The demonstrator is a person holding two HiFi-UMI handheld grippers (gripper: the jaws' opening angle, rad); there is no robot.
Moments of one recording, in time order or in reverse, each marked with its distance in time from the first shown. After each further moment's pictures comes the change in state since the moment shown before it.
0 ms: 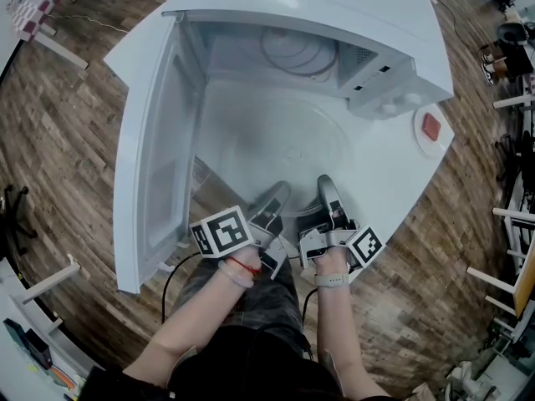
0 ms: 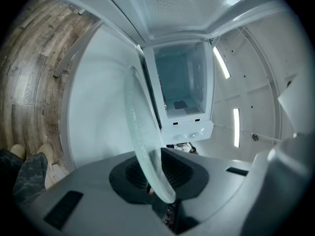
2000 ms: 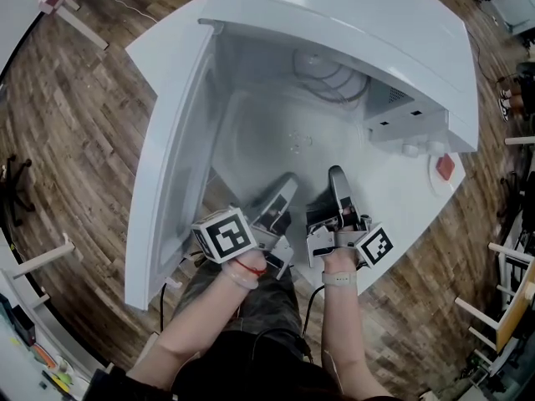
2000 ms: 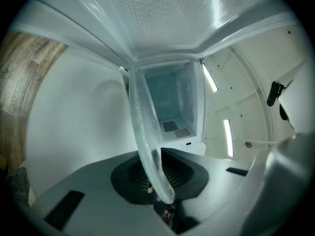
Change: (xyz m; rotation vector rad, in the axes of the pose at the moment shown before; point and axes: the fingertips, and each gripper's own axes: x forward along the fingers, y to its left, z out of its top) left arm 0.006 -0.031 0.070 0.043 -0.201 -0.111; right arm 0.077 0.053 -0.008 -0.145 0.154 0.158
